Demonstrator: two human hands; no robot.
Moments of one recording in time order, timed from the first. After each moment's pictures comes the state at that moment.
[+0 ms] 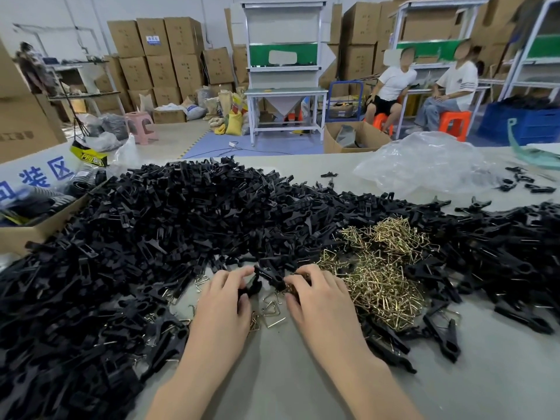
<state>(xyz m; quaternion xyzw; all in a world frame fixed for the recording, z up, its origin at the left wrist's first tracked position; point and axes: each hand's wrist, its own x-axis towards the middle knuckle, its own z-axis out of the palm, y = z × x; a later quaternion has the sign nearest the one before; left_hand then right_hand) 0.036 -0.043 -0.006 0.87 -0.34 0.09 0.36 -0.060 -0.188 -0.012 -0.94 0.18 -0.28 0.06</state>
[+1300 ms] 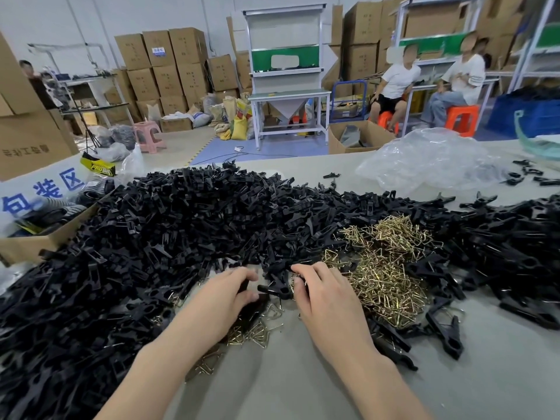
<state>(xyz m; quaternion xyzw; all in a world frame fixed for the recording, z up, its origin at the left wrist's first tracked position) 0.060 -0.041 0.031 0.90 -0.38 -0.04 0.23 -0.068 -0.190 0.001 -0.93 0.19 -0.28 0.16</state>
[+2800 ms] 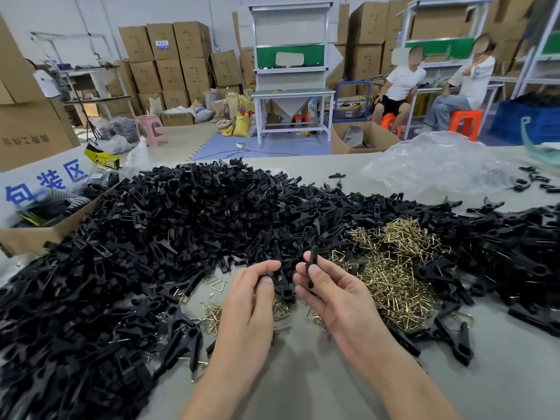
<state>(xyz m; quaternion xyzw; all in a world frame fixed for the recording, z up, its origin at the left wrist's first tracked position) 0.000 -0.052 0.017 0.74 -0.29 -0.01 0.61 -0.065 -0.189 0.016 -0.40 0.14 -0.24 0.87</state>
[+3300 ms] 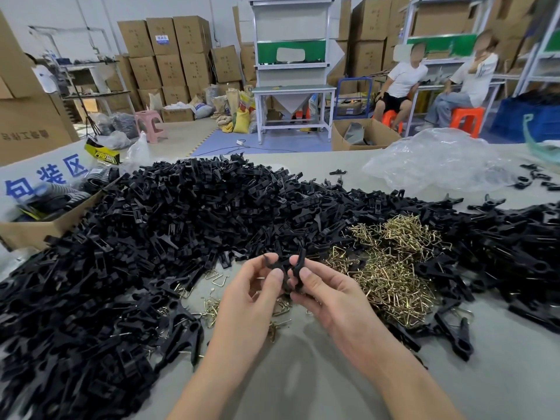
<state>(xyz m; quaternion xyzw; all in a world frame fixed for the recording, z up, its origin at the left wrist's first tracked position) 0.002 -0.054 0.030 0.69 -0.27 -0.09 0.66 -0.067 -0.184 0.016 -0.52 0.11 -0.17 0.83</state>
